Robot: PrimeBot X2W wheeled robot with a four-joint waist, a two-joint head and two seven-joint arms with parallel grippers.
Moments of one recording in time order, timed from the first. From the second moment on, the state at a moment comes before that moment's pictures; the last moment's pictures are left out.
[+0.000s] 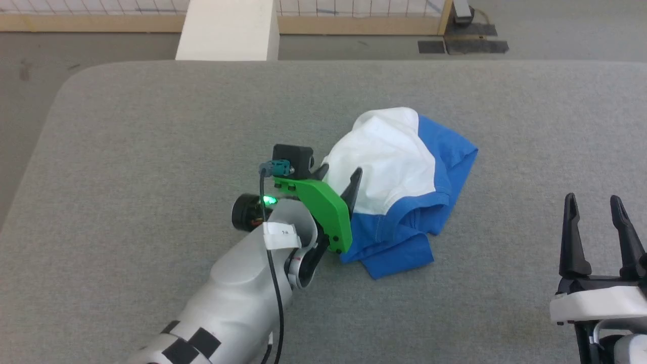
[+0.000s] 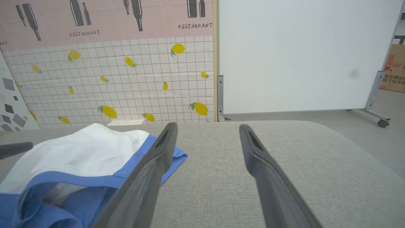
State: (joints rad) left arm -0.77 0.05 -0.89 0.78 -0.94 0.05 -0.09; right arm -0.03 -0.05 -0.21 0.03 0.10 0.13 -0.26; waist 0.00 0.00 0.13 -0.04
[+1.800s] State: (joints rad) left arm 0.04 0.06 -0.24 -0.04 -0.30 0.03 -0.26; right arm -0.39 -0.25 -0.17 0.11 0.19 0.13 0.33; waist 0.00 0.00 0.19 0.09
